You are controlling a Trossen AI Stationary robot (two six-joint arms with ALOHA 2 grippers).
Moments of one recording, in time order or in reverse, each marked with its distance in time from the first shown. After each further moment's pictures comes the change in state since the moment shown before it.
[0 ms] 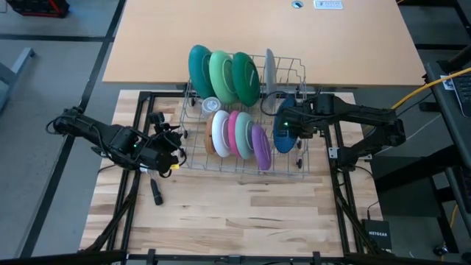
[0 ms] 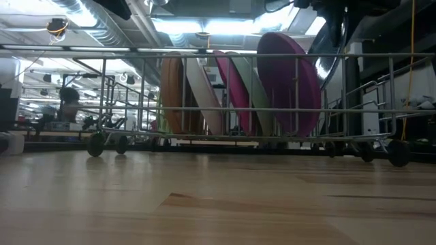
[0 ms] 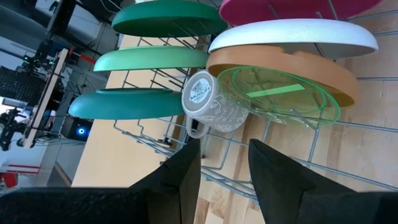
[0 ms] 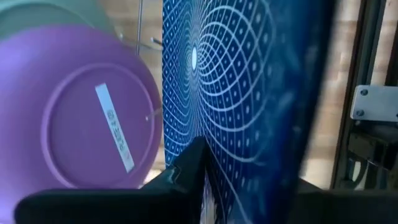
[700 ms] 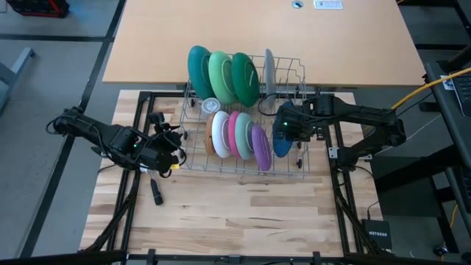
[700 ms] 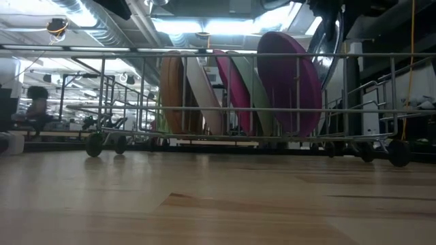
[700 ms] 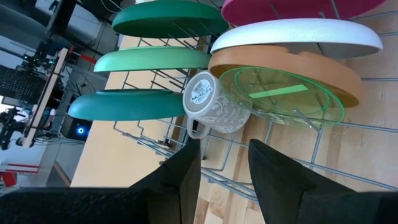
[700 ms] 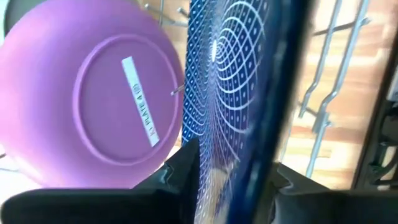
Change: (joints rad) left arm 0.000 0.000 0.000 0.001 0.000 -0.004; right arm 0.021 -0.001 0.000 0.070 -0.102 0.002
